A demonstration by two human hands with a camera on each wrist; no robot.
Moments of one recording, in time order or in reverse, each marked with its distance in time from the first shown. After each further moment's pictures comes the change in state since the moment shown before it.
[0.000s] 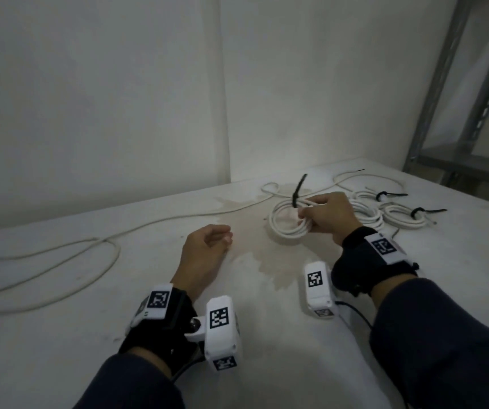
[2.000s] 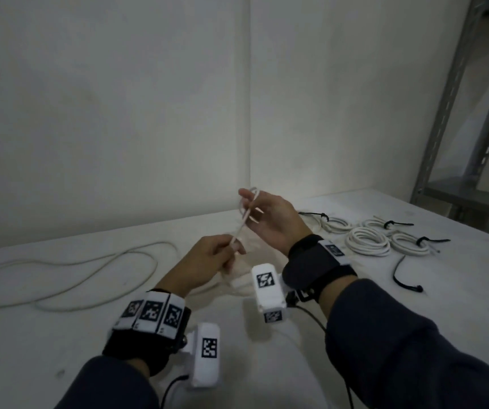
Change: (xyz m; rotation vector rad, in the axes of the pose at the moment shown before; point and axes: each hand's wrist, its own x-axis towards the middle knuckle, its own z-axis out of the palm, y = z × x) left_hand -0.048 0.082 -0.068 0.384 -0.337 0.236; right_hand -0.086 -0.110 0.084 0.999 -0.597 0.156
